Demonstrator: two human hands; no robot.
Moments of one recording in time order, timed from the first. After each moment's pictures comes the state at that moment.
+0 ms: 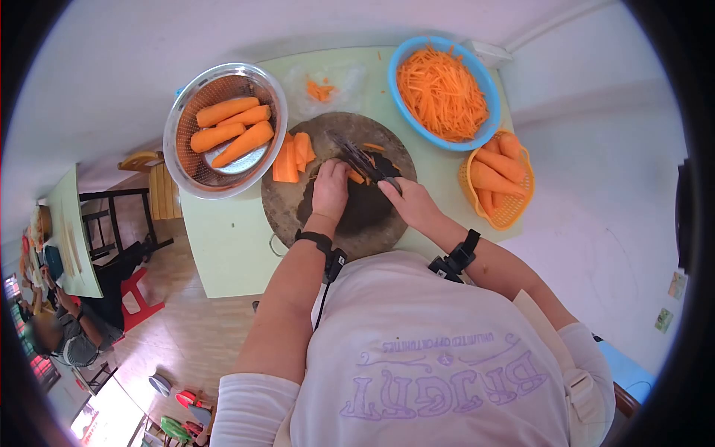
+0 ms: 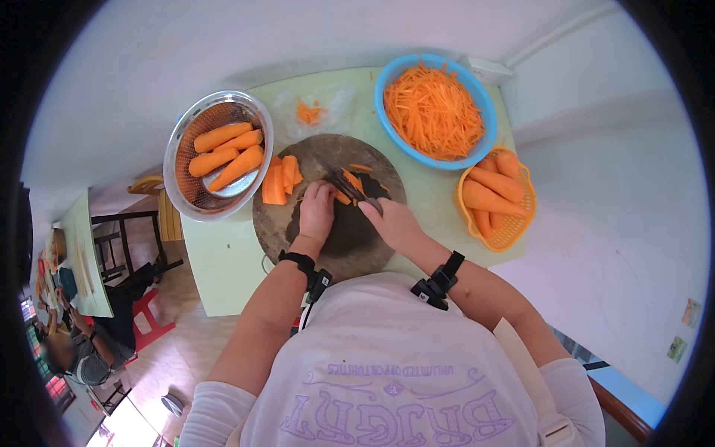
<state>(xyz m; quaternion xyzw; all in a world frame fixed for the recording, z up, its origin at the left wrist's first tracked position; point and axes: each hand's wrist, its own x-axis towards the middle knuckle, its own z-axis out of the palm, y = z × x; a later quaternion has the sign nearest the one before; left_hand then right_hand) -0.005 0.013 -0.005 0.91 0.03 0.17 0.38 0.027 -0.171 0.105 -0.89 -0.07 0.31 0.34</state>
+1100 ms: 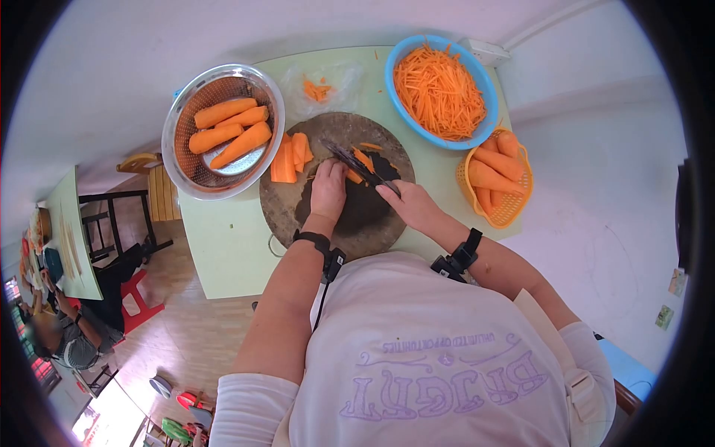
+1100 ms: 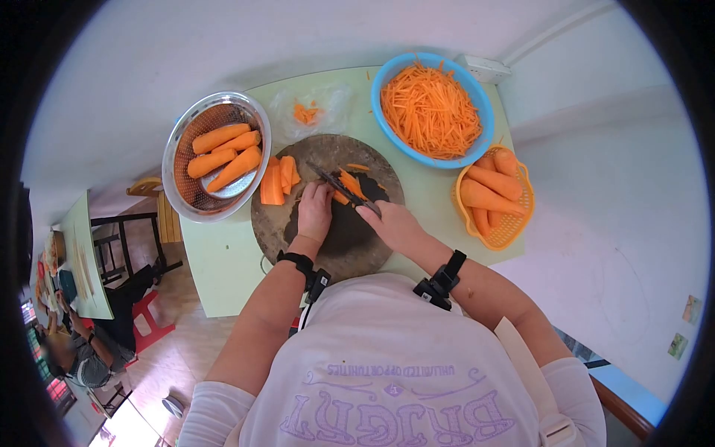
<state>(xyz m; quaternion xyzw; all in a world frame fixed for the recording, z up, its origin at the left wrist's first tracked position) -0.006 0.012 -0.005 0.91 0.03 0.17 0.37 0.025 -0.177 0.106 -0.89 -0.12 0.31 0.31</state>
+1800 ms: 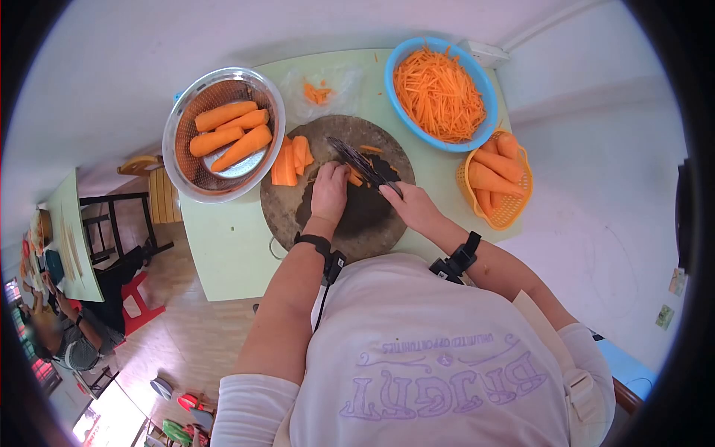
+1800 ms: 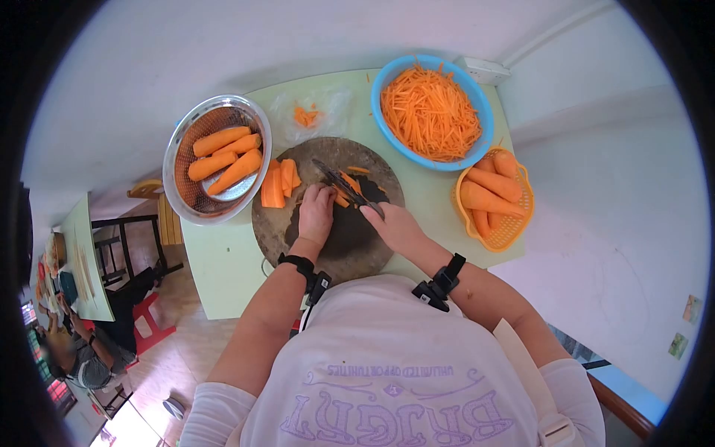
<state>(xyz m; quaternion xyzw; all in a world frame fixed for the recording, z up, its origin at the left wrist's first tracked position) -0.005 0.013 -0.005 0.91 0.02 0.17 0.36 0.024 -0.180 0.099 -0.89 -0.09 0.30 0.34</state>
